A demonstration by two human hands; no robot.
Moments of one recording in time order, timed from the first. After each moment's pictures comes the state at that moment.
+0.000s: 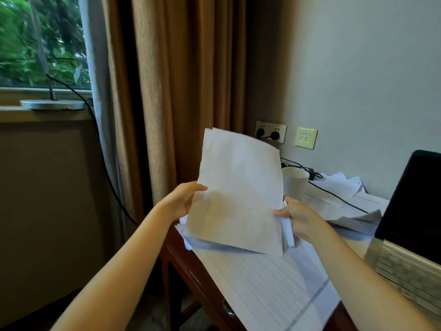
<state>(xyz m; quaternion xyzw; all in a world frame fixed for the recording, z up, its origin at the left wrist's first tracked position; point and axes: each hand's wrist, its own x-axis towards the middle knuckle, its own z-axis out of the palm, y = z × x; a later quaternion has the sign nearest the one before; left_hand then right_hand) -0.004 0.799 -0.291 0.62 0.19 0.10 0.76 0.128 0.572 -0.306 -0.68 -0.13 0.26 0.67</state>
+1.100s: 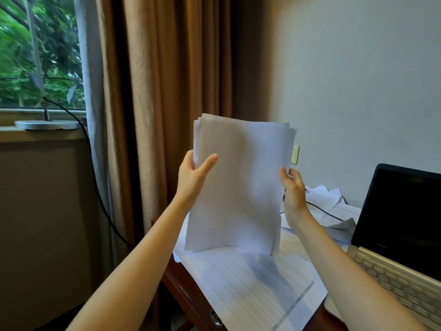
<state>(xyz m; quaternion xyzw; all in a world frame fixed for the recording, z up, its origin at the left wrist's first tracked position) -0.003 0.735 -0.229 0.63 0.01 0.44 0.63 0.110 0.568 -0.250 -0.57 -0.21 -0.03 0.80</state>
